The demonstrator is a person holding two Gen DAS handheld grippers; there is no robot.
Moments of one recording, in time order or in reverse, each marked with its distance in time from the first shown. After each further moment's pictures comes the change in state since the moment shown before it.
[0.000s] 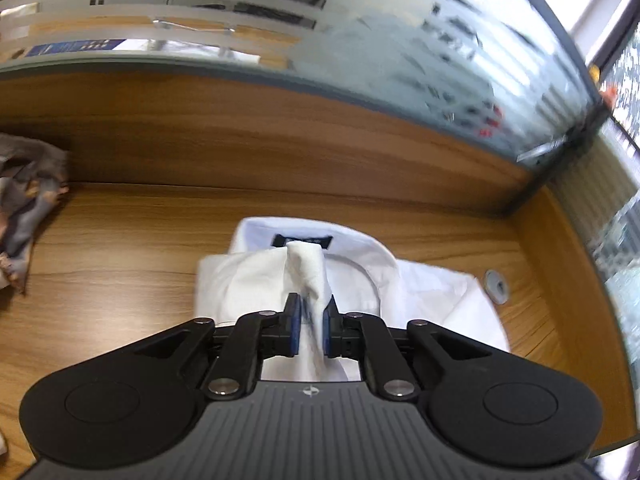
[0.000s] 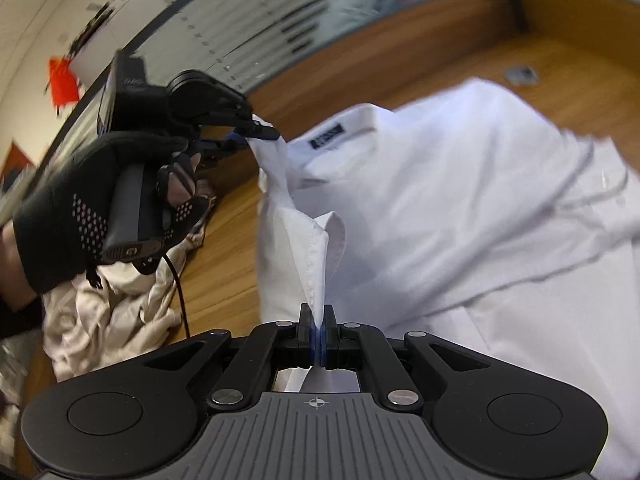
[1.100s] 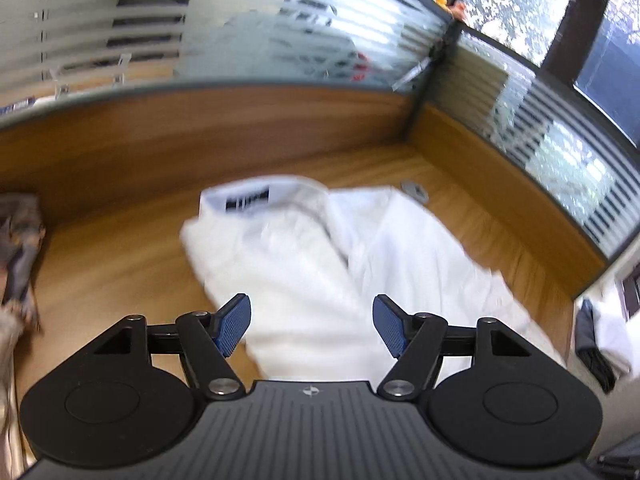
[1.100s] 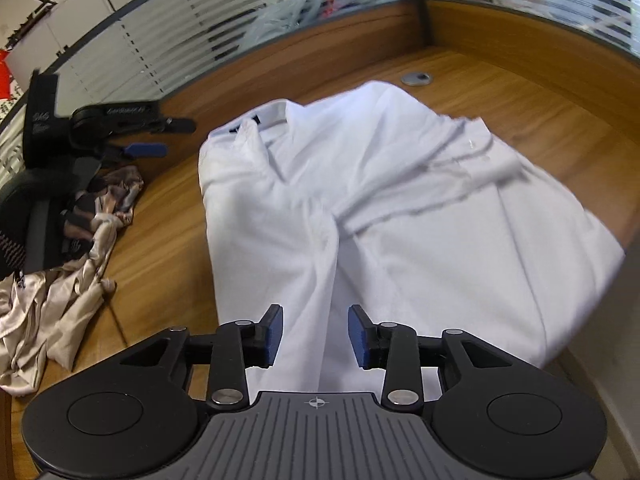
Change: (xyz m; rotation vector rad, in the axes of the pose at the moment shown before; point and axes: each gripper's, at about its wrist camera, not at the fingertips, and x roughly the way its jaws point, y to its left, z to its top) left arm -0.072 0.062 -0.066 0.385 -0.006 -0.271; right arm -0.065 0.039 -0.080 -0.008 -0.064 -0.339
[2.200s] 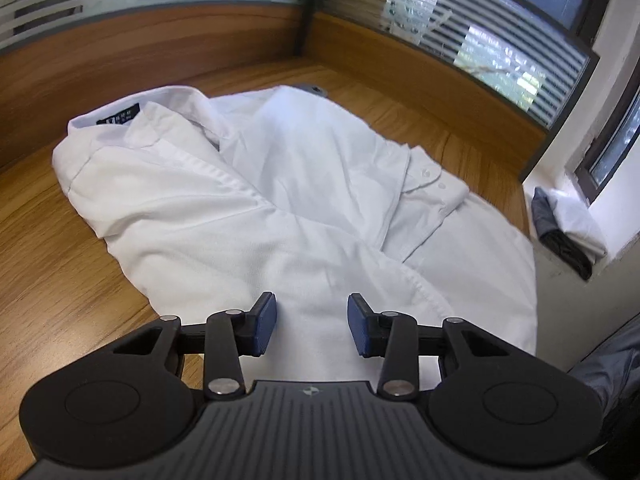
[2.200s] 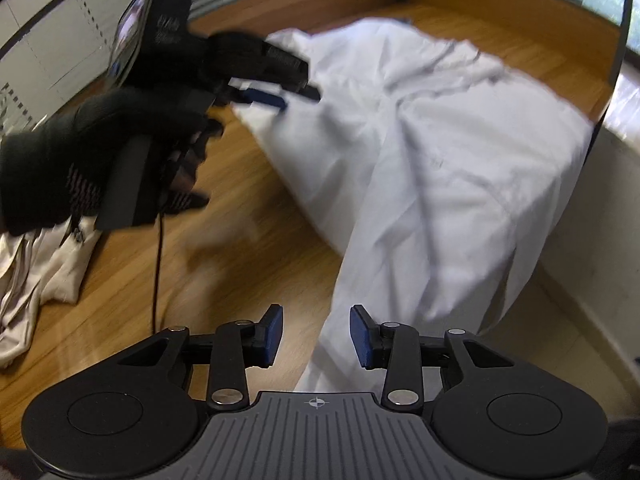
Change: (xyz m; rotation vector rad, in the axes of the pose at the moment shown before) left arm 0.046 -0.059 -0.077 0.223 0.125 -0.164; right arm -0.010 0.106 -0.112 0.066 0.078 -0.150
